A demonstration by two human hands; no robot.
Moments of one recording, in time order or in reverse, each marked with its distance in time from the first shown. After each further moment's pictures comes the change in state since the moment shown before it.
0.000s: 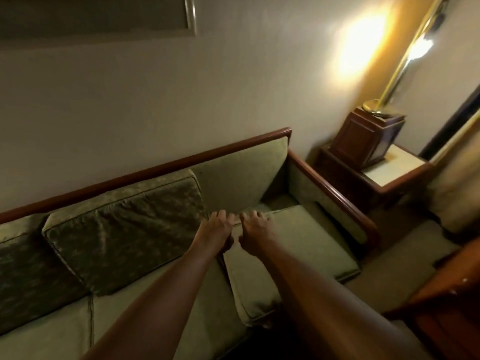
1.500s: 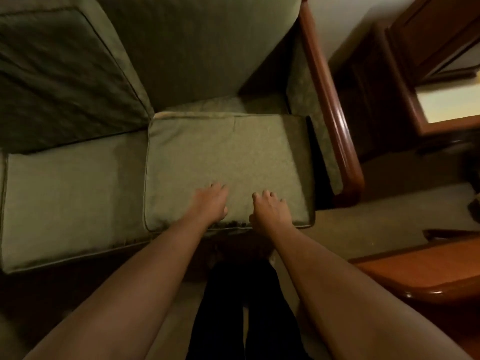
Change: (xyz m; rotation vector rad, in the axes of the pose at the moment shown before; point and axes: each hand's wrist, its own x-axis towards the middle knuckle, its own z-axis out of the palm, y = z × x) left_hand 0.150 0.259 0.231 -0.187 -0.477 -0.290; right_hand 0.054 0.365 0.171 -0.113 -0.502 -0.198
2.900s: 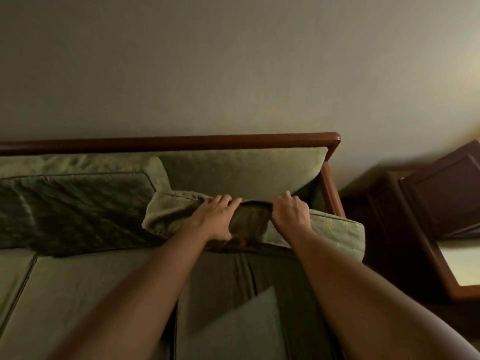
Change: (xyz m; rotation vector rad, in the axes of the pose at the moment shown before) left_hand 0.130 -0.114 -0.287 0.043 0.208 0.070; right_hand 0.192 -0.022 -0.313 -0.112 0.439 -0.021
